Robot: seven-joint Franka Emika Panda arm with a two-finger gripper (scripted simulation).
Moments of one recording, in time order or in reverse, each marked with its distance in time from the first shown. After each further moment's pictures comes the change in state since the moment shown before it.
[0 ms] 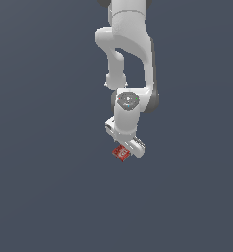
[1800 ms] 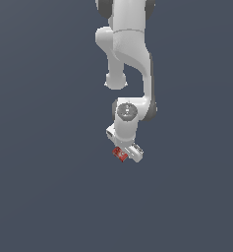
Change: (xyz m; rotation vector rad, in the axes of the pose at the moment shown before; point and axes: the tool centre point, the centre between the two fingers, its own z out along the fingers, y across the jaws) arm 0.000 -0.001 0.048 0.001 0.001 0.011
